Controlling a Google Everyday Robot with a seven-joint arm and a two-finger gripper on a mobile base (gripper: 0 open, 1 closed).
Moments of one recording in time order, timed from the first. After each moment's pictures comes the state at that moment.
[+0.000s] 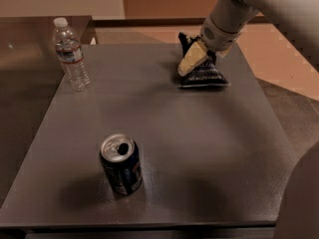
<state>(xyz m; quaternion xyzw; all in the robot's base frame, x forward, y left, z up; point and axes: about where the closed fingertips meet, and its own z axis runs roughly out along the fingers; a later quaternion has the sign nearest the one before) 0.669 -0.139 0.872 -0.29 0.94 0.05 0.18</state>
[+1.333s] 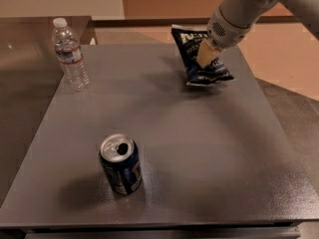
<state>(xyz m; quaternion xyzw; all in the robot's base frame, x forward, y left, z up) 0.637 -0.137 0.905 -0.33 0.92 0.04 0.21</state>
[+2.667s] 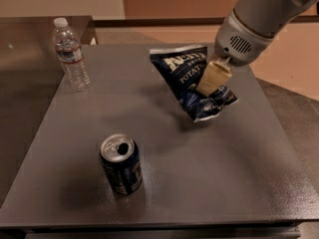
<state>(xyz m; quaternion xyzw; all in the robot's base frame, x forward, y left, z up) 0.498 -0.109 0.936 -0.51 0.84 0.10 0.16</state>
